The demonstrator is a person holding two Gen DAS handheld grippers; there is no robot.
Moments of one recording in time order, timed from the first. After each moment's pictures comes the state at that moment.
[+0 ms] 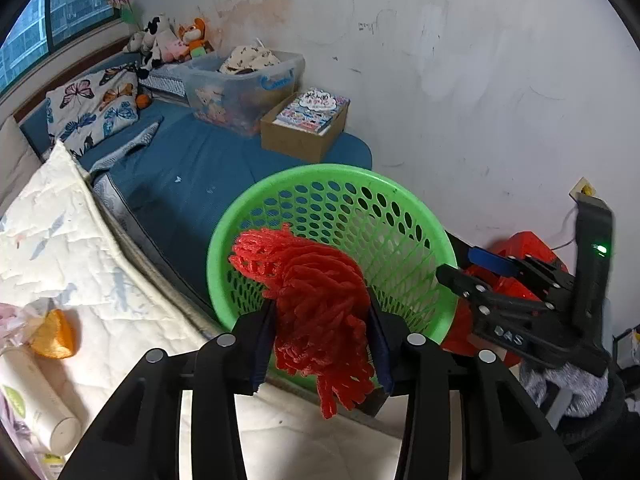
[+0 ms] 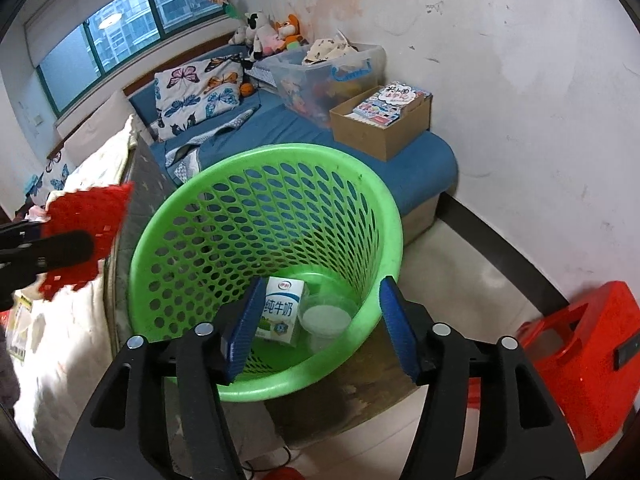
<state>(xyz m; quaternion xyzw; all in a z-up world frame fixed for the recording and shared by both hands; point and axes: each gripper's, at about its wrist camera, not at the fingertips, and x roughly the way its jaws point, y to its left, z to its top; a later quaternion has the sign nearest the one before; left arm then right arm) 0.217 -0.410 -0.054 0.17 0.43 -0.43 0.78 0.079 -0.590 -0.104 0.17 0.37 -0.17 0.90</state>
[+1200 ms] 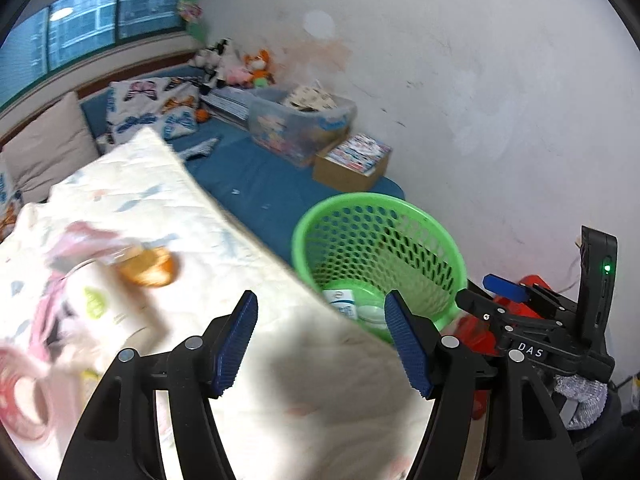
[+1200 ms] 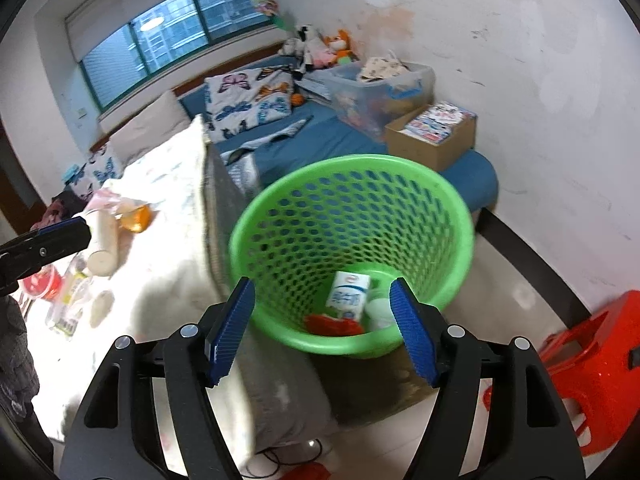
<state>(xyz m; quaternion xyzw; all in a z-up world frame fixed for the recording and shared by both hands) 0.181 -0.276 -0.010 0.09 0.37 -0.36 0.85 0.064 -0.516 -0.065 0.16 0.35 -0.10 0.92</state>
